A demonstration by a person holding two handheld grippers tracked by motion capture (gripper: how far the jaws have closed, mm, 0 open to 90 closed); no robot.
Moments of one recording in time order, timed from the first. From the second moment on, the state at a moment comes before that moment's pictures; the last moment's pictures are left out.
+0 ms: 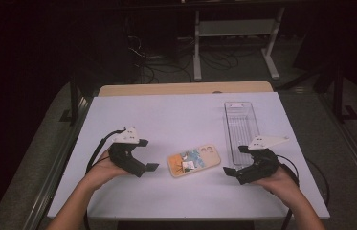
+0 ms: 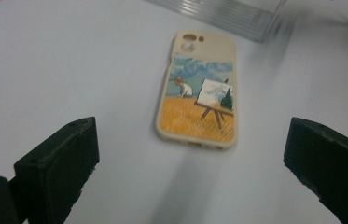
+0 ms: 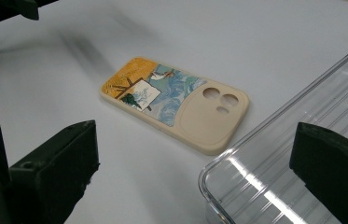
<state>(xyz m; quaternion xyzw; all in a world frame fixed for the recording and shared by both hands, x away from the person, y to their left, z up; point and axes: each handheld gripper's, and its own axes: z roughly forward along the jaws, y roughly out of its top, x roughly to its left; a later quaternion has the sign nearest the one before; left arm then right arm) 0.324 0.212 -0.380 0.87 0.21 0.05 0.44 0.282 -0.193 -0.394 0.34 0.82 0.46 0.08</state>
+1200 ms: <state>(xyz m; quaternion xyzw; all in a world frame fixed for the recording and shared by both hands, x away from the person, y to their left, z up) 0.353 0.138 -0.375 0.89 0.16 0.04 0.42 0.282 -0.194 -0.395 0.34 0.82 0.46 0.08</state>
